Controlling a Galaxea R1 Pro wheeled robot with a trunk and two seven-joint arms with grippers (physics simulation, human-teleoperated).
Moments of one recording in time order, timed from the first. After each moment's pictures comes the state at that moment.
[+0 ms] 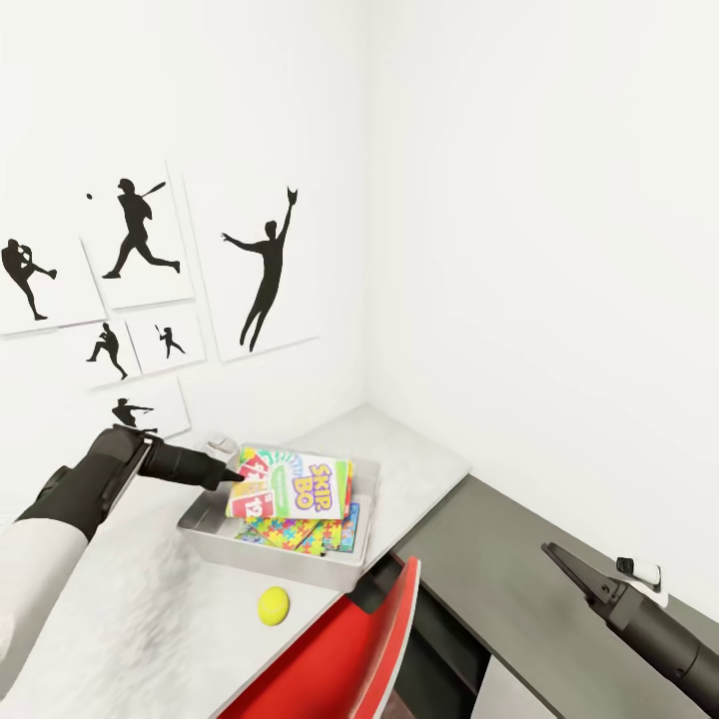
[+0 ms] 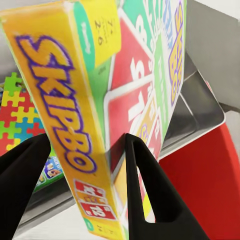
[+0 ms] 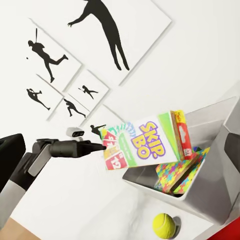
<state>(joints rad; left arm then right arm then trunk) -0.92 0.35 -0.17 -0.81 -0.17 0.77 -1.17 0.06 -0.28 -0.34 -1.54 -0.96 0.62 0.94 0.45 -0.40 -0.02</state>
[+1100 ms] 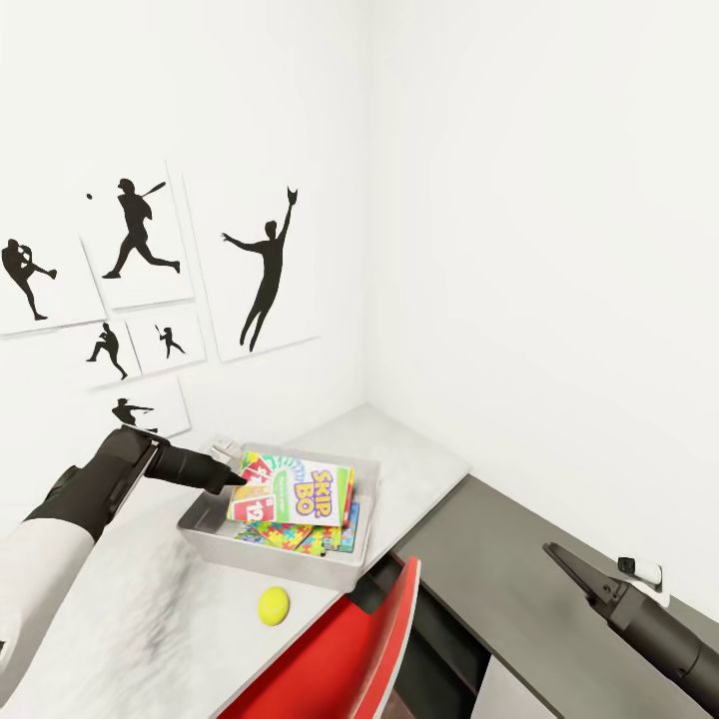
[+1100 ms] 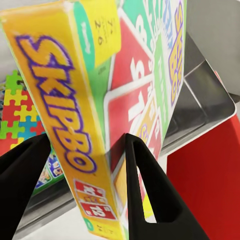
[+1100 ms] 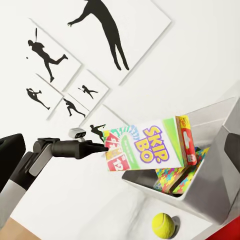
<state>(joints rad) -0.92 0.33 -0.18 -0.81 -0.21 0.74 -1.16 0.06 -0.29 -0.35 -1.54 -0.96 0.62 0.94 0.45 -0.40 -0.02</state>
